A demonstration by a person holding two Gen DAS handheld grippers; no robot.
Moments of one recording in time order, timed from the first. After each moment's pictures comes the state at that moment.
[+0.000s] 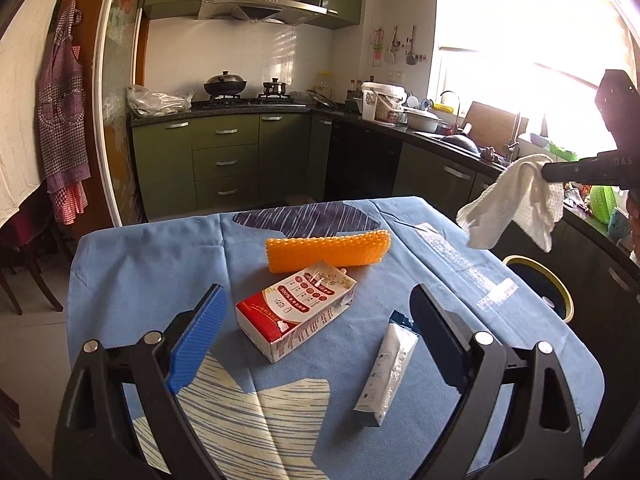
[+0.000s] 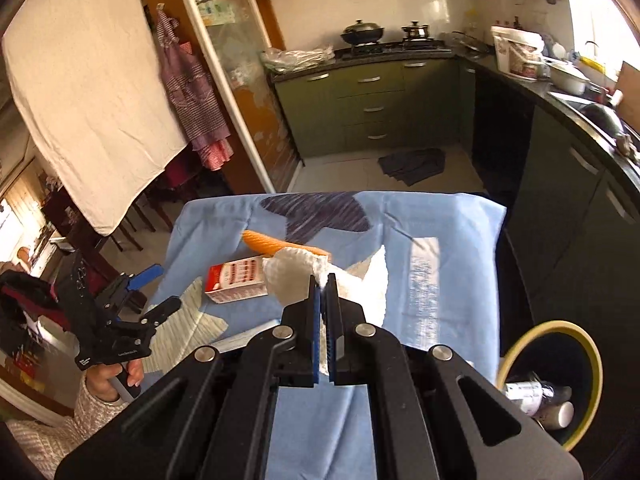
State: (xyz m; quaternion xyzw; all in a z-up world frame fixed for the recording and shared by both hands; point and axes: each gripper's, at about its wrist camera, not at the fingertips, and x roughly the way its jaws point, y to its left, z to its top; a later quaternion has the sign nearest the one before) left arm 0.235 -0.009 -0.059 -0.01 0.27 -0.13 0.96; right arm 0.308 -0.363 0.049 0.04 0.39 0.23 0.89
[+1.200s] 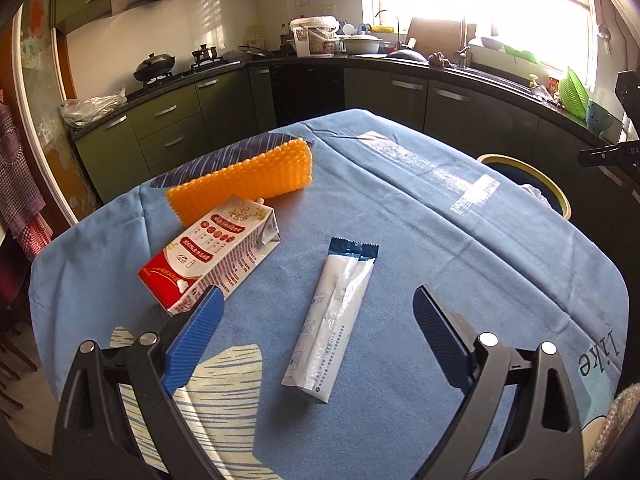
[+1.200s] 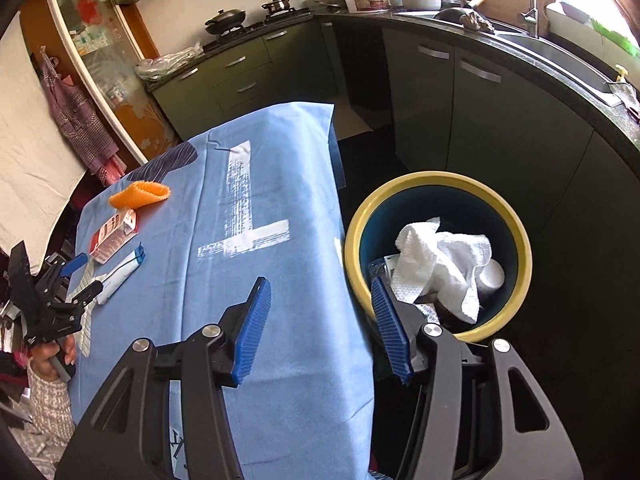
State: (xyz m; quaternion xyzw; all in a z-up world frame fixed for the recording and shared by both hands) left arm 0.245 -0.076 -0.114 0.11 0.35 -0.20 0.91; right arm 0.229 -0.513 -0.053 0.11 0.45 0.06 0.88
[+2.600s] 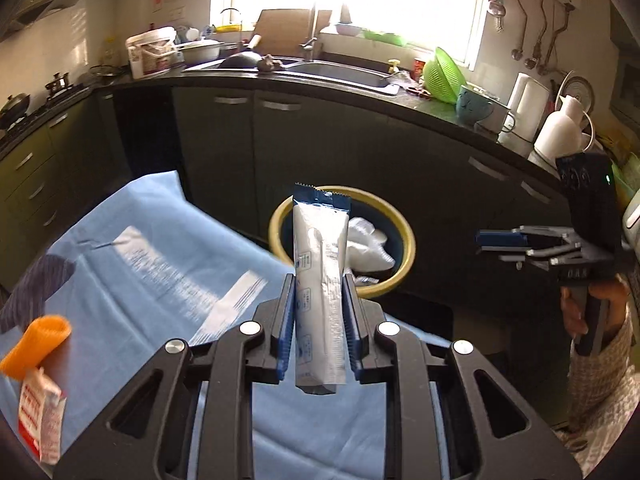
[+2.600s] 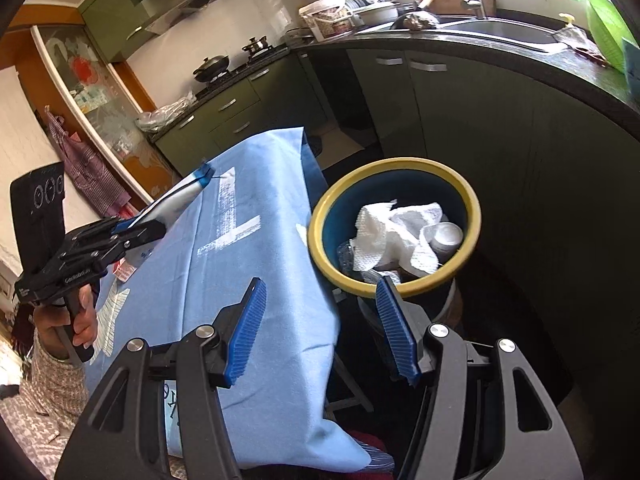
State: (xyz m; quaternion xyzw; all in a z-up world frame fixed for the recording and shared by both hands) left arm 0.244 -0.325 -0.035 0.12 0.36 -0.43 0.82; right arm 0.137 -0.596 -0.053 0.20 0.39 0.05 0.90
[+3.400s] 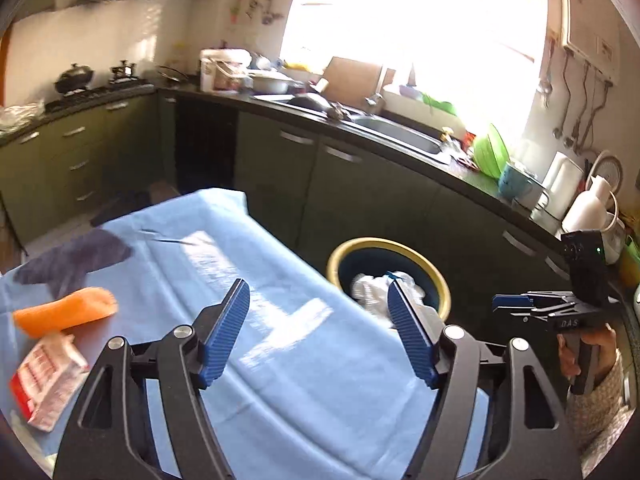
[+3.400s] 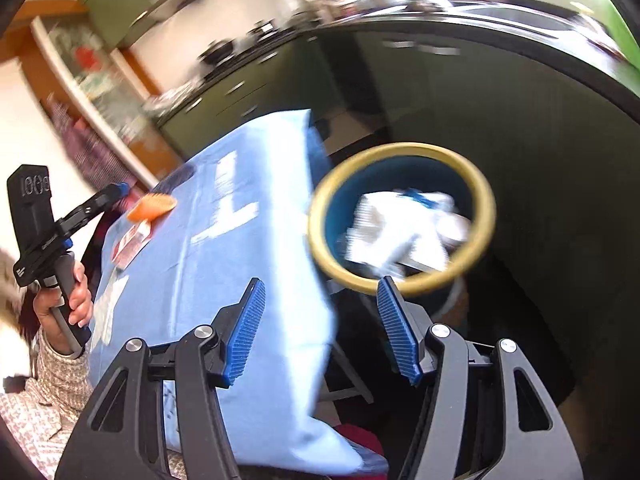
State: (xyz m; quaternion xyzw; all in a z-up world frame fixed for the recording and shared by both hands) left arm 0.252 -0.206 -0.026 0.01 0.30 -0.34 0.89; right arm 0.174 -0.582 -0.062 0.17 0.42 0.10 0.88
